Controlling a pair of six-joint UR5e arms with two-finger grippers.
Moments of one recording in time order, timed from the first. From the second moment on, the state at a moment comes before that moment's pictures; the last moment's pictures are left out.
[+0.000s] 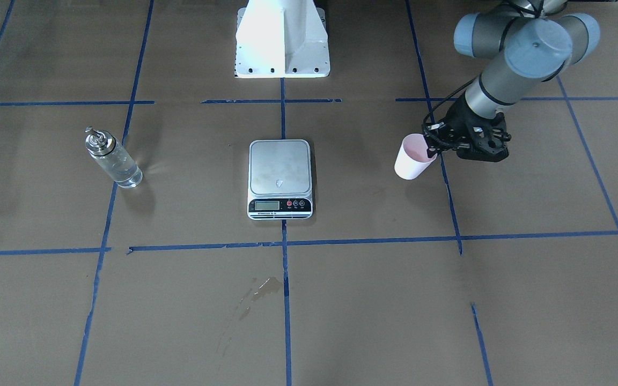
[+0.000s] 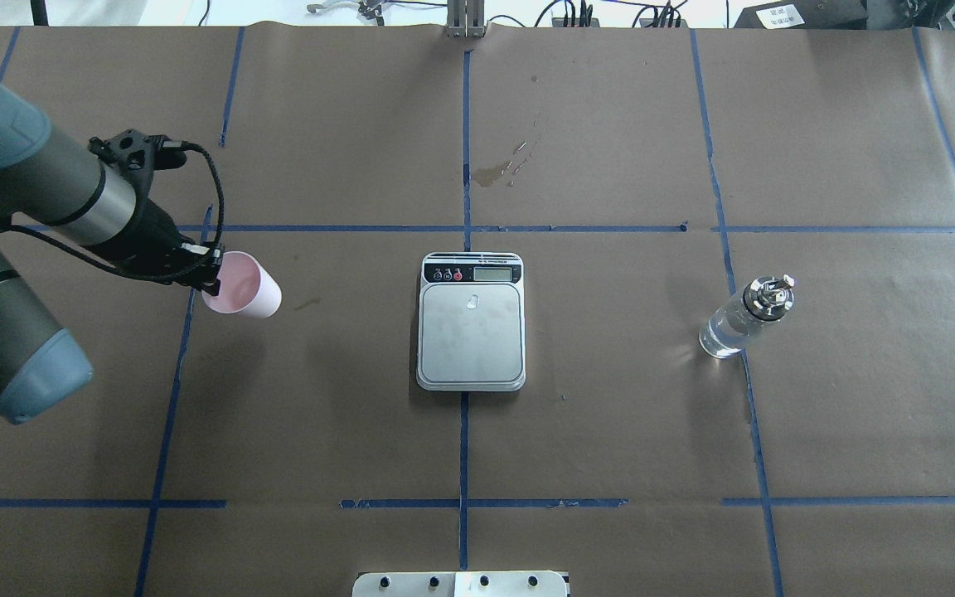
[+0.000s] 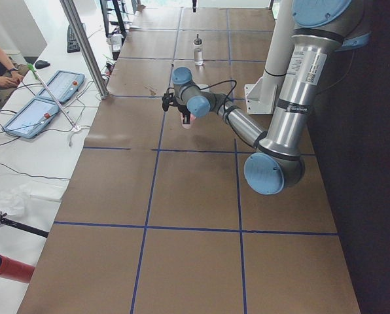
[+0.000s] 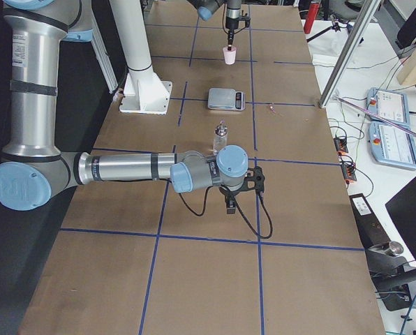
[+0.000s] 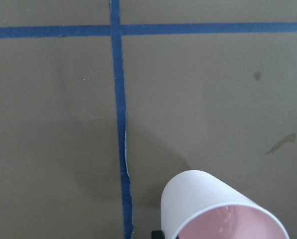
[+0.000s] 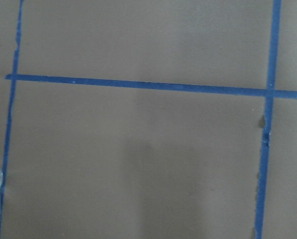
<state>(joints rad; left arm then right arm) -0.80 -1.94 -1.88 -1.68 -2.22 -1.04 1.45 -1.68 1.75 -1.37 2.55 0.18</state>
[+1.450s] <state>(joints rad) -0.55 -2.39 -1.61 -1.57 -2.03 -1.30 1.26 -1.74 1.84 -0.81 2.62 0.61</state>
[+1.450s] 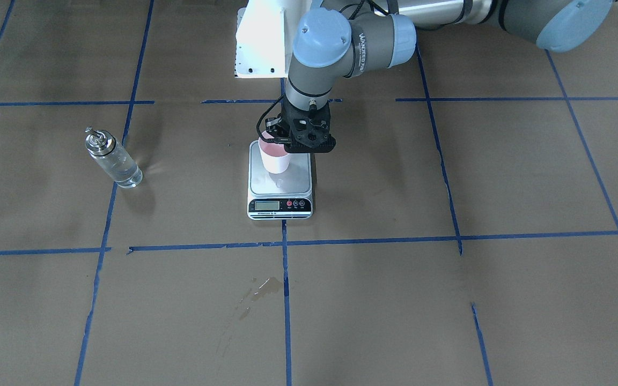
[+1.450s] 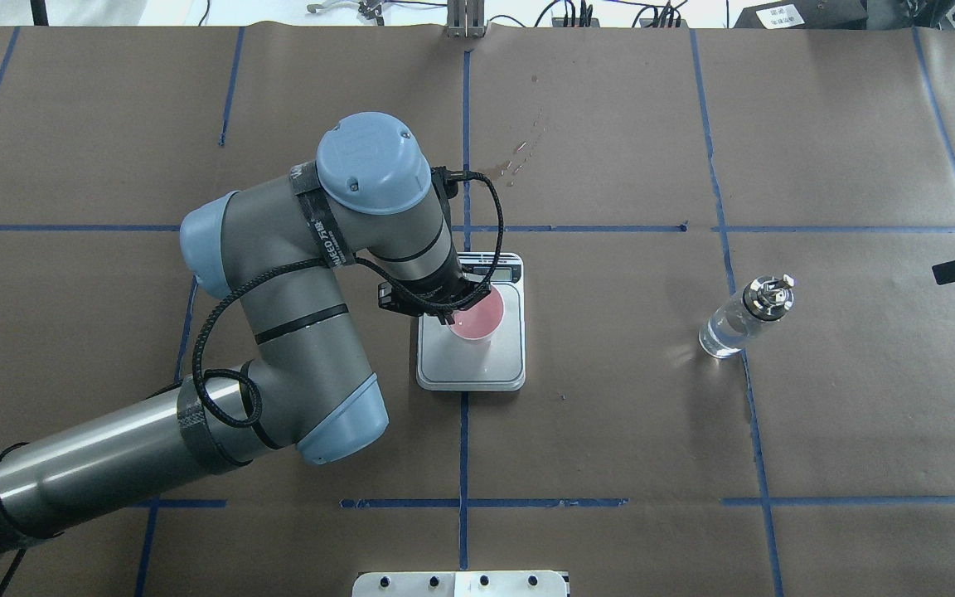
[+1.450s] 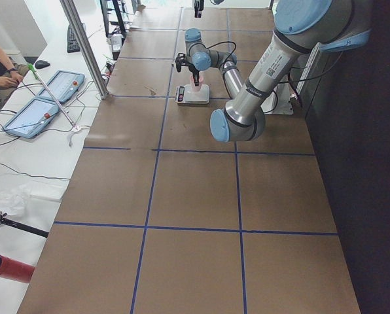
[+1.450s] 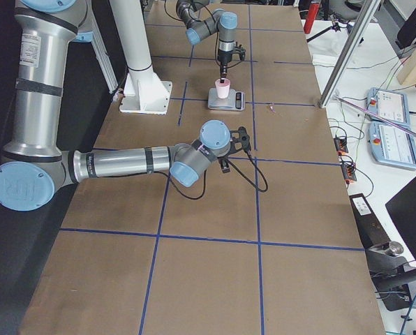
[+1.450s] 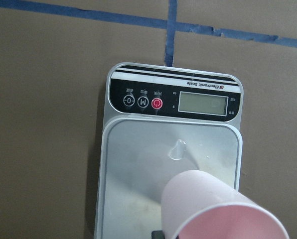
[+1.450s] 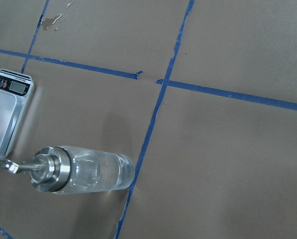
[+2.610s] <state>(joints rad) -0.55 -2.39 -1.60 -1.58 -2.03 -1.30 1.11 -1.73 1.92 -0.71 2.54 0.87</state>
